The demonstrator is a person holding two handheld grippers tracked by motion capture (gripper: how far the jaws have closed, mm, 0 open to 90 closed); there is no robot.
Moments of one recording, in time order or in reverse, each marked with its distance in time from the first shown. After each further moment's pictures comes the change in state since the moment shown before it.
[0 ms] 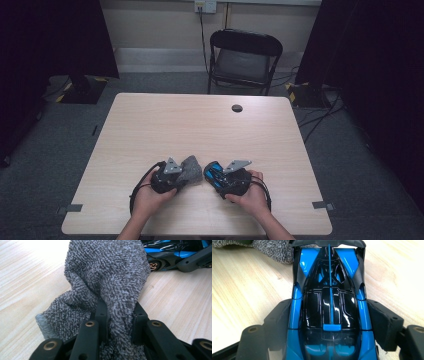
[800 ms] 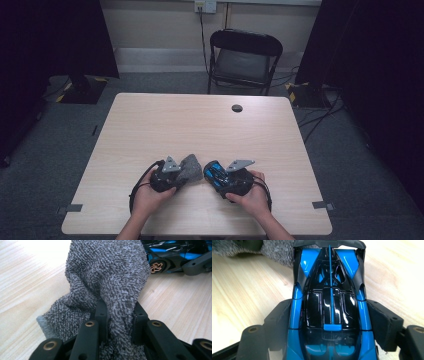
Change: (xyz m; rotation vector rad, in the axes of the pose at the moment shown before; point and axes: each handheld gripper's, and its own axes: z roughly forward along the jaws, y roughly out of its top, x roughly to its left) left arm 0.003 0.002 -0.002 -0.026 -0.003 -0.019; right arm 0.000 0.000 -0.006 -0.038 0.030 0.043
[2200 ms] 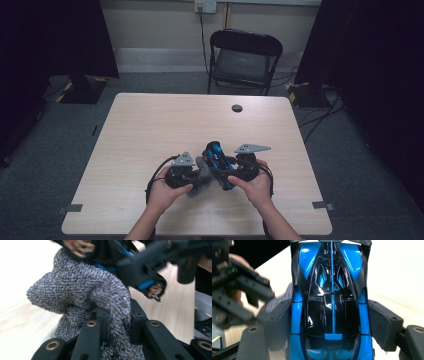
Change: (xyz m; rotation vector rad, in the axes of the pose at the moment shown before) left arm -0.032 0.041 0.005 -0.150 -0.287 -0.027; right arm -0.014 0.037 -0.033 -0.253 0.156 0.199
